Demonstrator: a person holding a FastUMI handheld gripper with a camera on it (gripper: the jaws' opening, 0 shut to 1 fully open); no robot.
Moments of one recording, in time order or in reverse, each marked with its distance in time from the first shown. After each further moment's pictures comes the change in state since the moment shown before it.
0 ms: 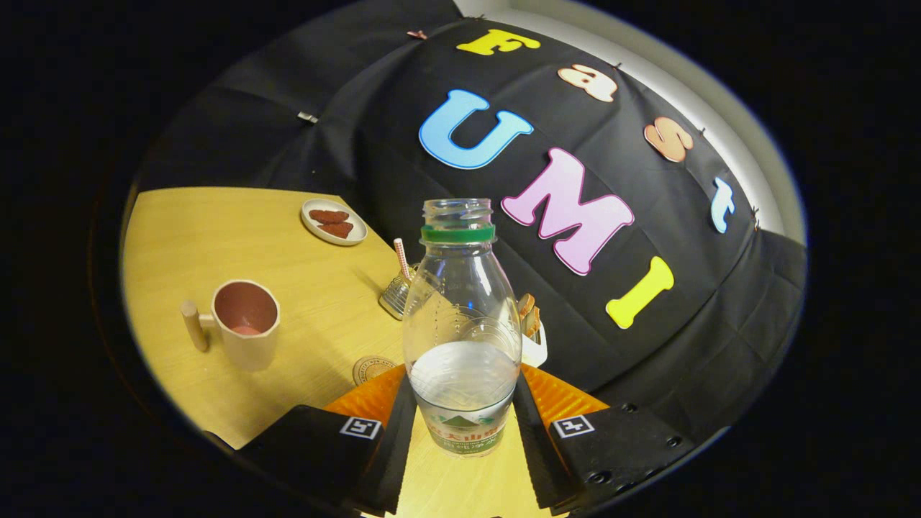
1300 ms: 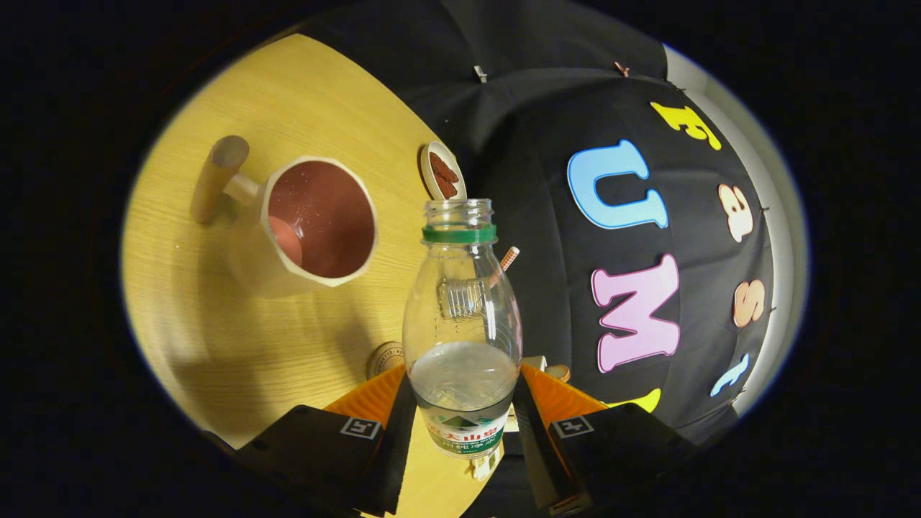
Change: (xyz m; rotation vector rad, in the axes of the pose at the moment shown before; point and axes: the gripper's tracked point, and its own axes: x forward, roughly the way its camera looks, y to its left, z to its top) arm 0.055 0.098 -0.008 -0.651 -0.063 0.143
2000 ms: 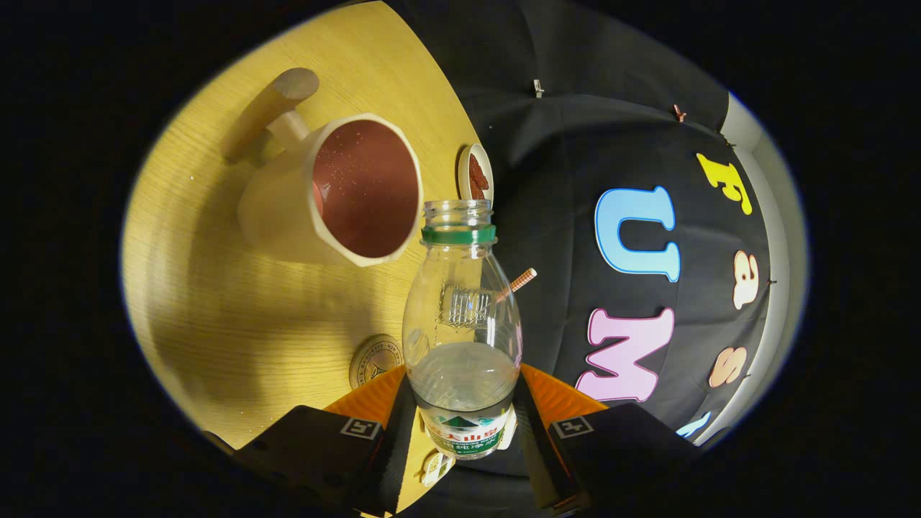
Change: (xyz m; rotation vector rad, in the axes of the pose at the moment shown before) arm 0.009 0.008 -0.002 -0.236 -0.037 0.023
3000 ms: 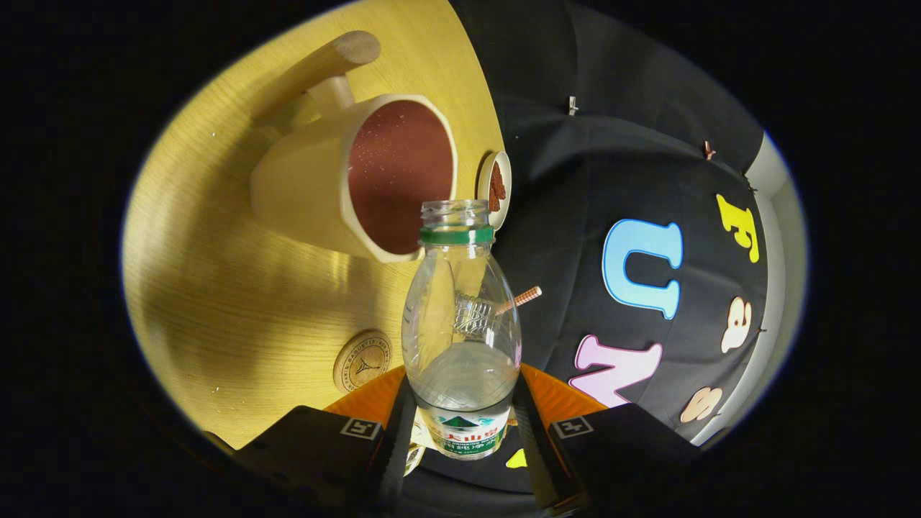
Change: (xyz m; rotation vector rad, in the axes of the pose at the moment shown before) arm 0.009 -0.005 0.007 -0.169 -0.035 -0.002
